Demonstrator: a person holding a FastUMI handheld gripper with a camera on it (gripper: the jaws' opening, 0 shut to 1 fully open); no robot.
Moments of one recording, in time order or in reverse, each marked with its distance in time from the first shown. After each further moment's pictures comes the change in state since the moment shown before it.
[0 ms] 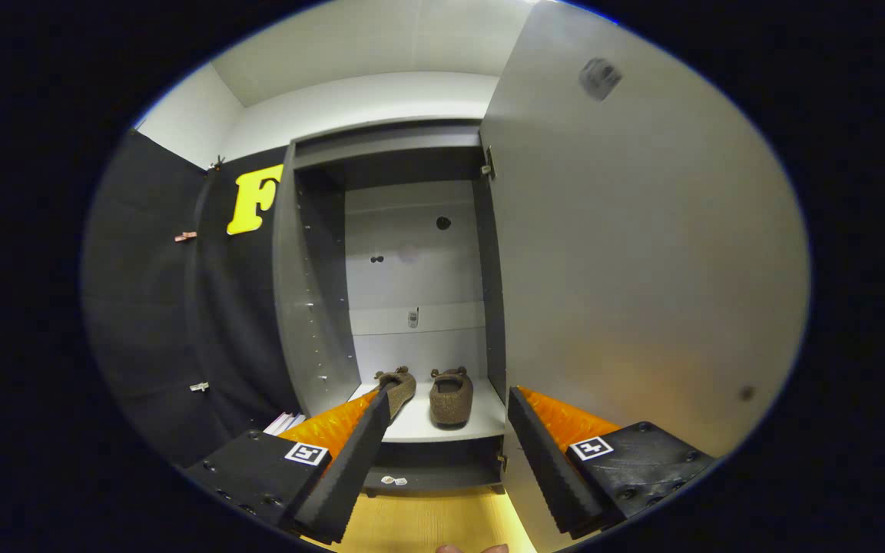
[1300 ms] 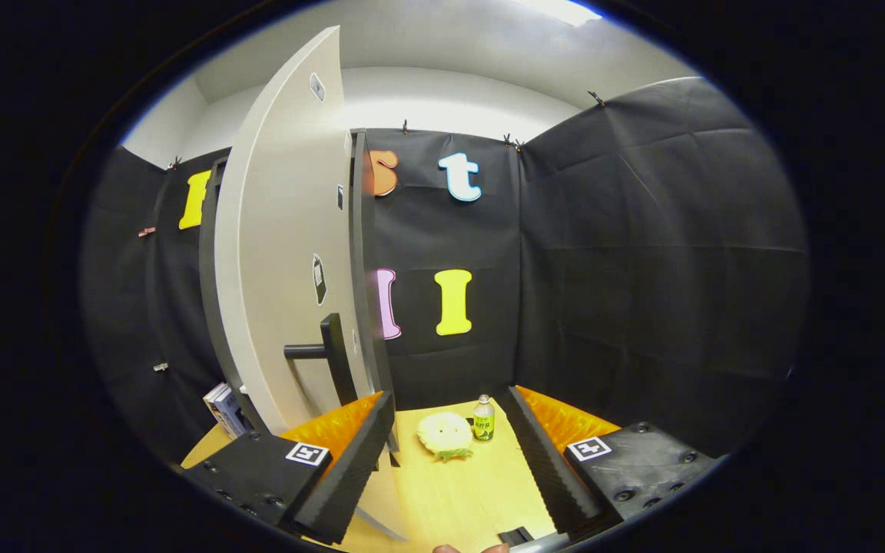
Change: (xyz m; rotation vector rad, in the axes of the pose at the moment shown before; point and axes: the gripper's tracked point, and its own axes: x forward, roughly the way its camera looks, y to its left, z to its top) arm -0.075 -0.219 0.013 -0.036 0.071 -0.198
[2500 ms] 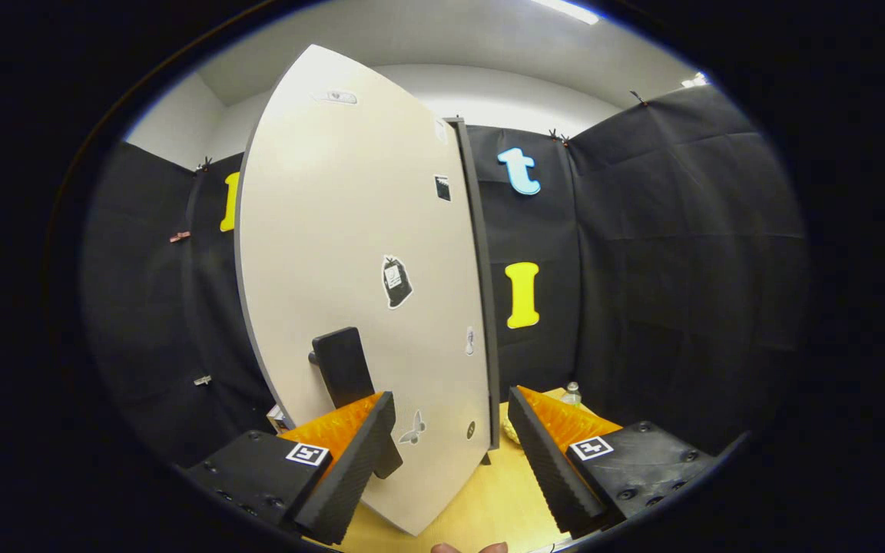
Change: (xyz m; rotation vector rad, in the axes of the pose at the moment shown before) arm -0.001 0.224 -0.015 0.043 0.039 0.141
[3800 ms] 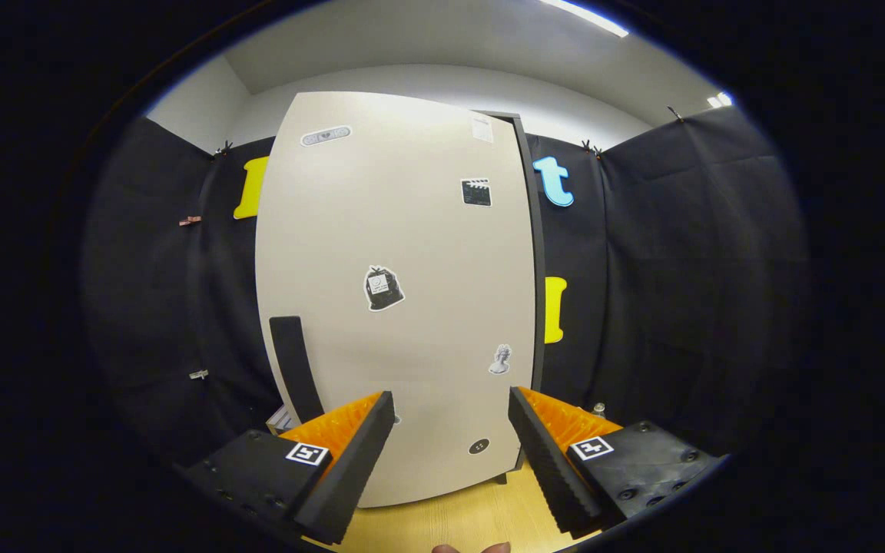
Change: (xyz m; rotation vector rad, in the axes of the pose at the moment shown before) arm 0.052 0.038 0.001 -0.073 -0.039 0.010
